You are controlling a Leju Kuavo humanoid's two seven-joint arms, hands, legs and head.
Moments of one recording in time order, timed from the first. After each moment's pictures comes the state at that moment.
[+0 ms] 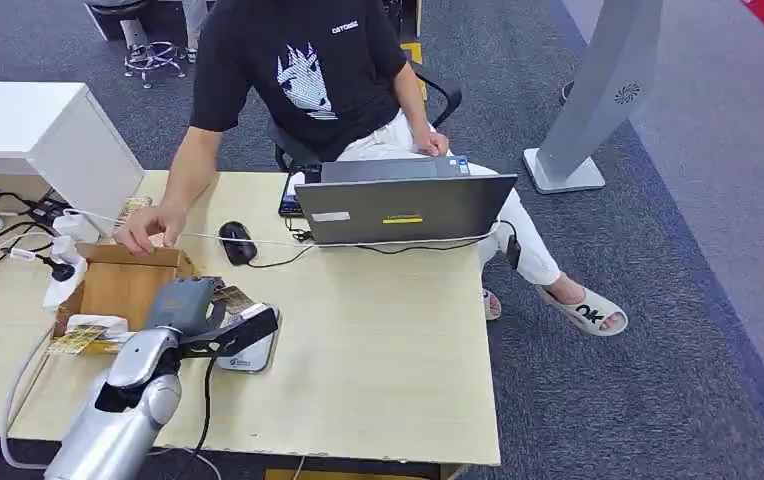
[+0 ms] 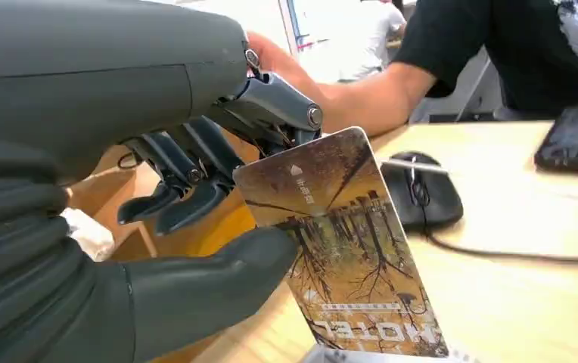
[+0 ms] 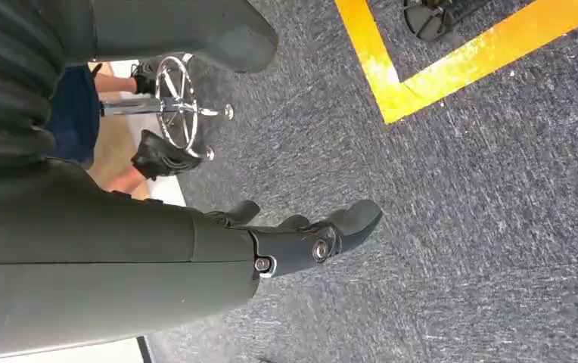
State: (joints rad) left arm -0.27 0.16 -0.32 -1.28 -1.21 -0.04 0.18; right arm -0.02 0.07 -0.38 -0.20 0.25 -0.35 0.10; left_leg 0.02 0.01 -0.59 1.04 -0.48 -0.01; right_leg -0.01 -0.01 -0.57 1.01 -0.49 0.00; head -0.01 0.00
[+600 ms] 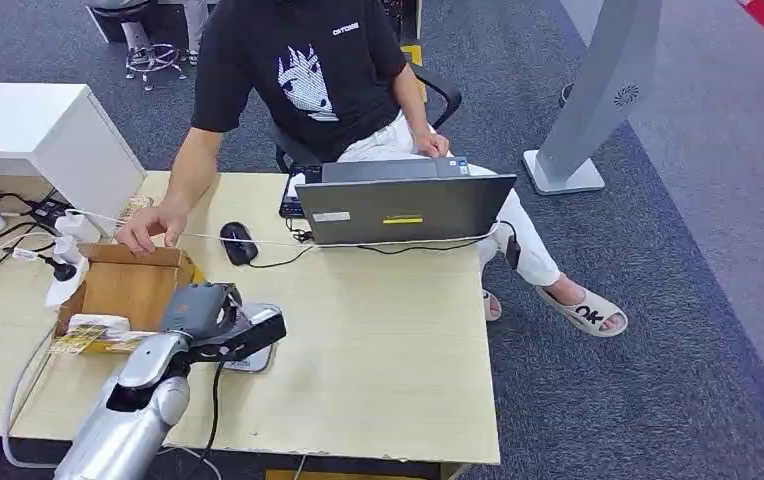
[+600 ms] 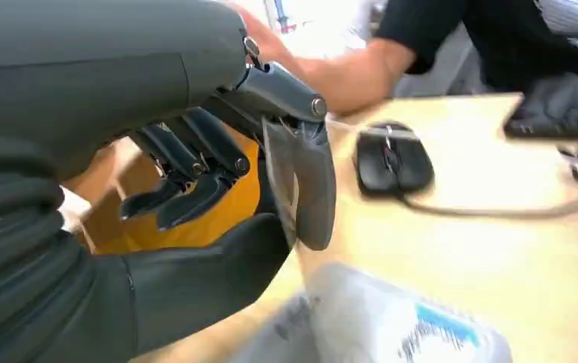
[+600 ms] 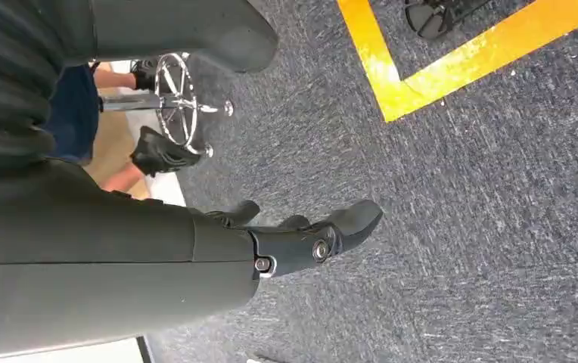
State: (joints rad) left arm -0.28 0.15 -0.35 -1.21 -1.19 -0.04 0.14; right arm -0.02 0.07 -0.39 -0.20 0.28 -0.35 0.10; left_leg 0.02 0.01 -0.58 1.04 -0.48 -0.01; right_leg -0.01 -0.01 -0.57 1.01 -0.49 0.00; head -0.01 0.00
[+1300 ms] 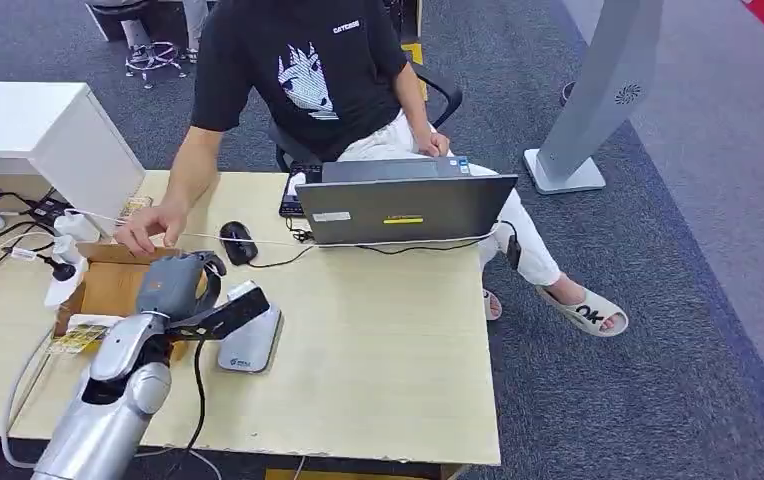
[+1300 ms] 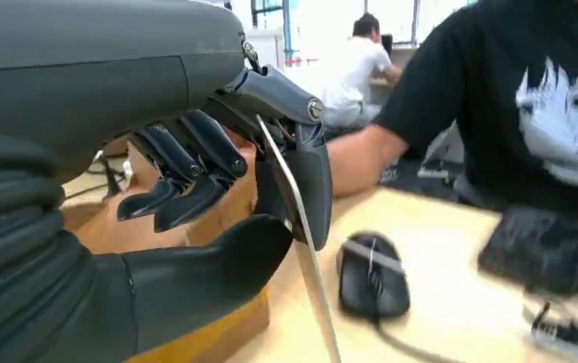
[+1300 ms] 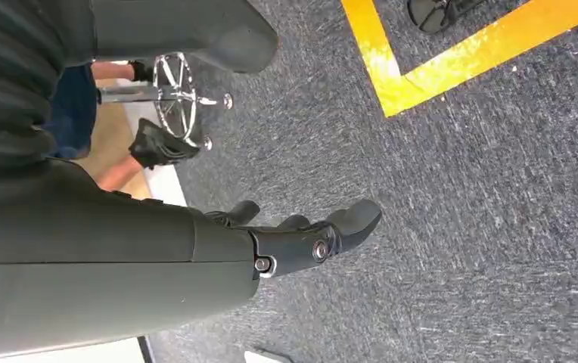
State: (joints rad) left arm -0.28 0.18 -0.28 -1.39 -1.09 0.05 0.11; right arm -0.02 0.07 -0.41 -0.20 0.31 -0.35 0.09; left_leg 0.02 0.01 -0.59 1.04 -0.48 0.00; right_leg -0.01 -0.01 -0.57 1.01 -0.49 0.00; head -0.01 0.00
